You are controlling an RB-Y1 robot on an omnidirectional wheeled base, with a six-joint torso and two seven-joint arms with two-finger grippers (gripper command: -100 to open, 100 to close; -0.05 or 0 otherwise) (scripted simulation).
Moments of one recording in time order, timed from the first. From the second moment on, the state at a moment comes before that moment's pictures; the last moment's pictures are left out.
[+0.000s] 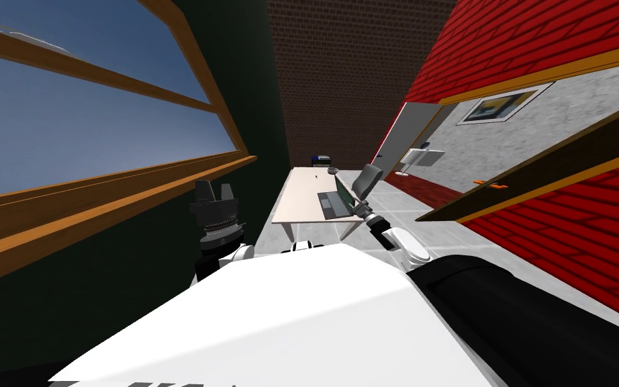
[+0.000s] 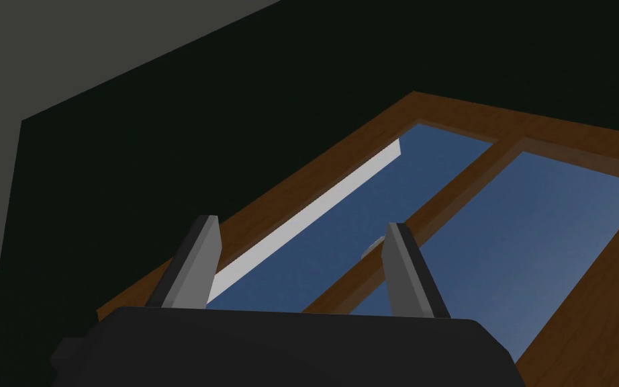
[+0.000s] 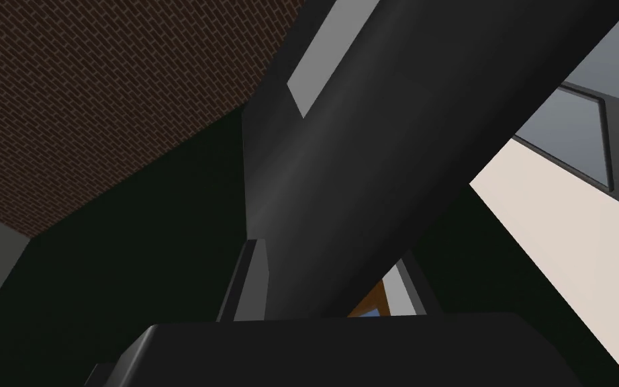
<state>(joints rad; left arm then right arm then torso) 0.48 0.04 -0.06 -2.36 0.02 -0.59 -0.16 0.52 -0.56 -0.32 -1.96 1.00 -0.36 0.98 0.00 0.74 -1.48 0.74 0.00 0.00</state>
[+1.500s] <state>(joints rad) 0.48 0.04 -0.06 -2.36 0.02 -0.59 -0.16 0.56 -0.48 -0.25 -1.96 1.26 -0.30 1.30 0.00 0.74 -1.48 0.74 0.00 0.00</state>
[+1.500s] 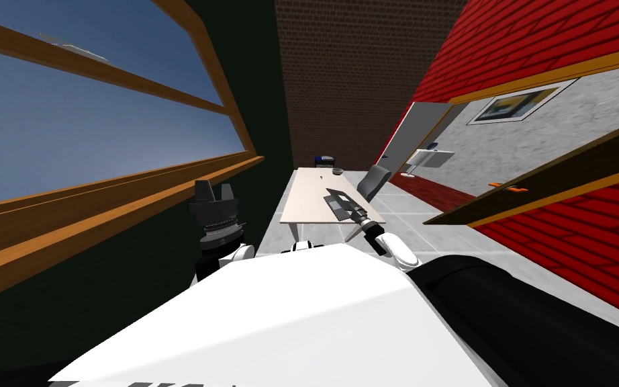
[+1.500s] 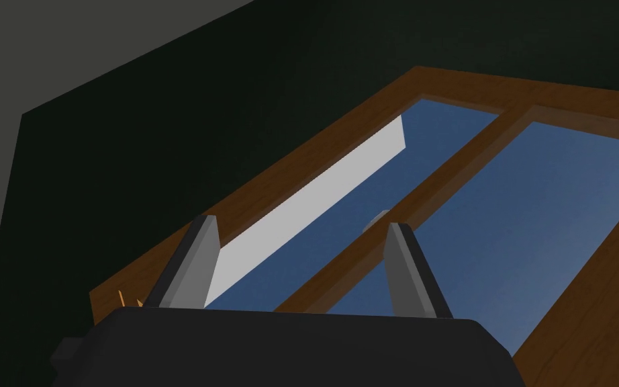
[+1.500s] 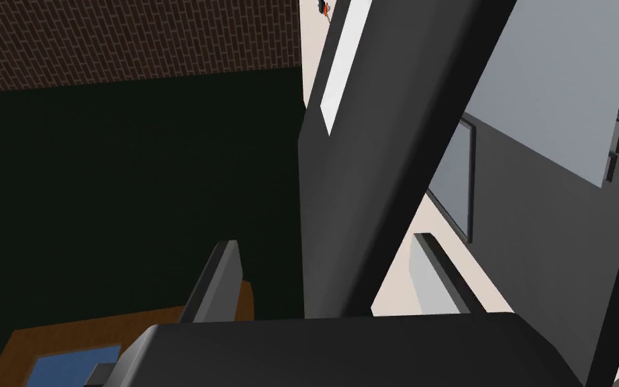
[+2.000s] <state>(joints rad) 0.48 0.04 -0.06 -2.36 0.02 -0.59 -0.16 0.59 -0.59 -0.32 -1.99 1.22 -0.31 1.21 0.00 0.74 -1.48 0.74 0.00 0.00</state>
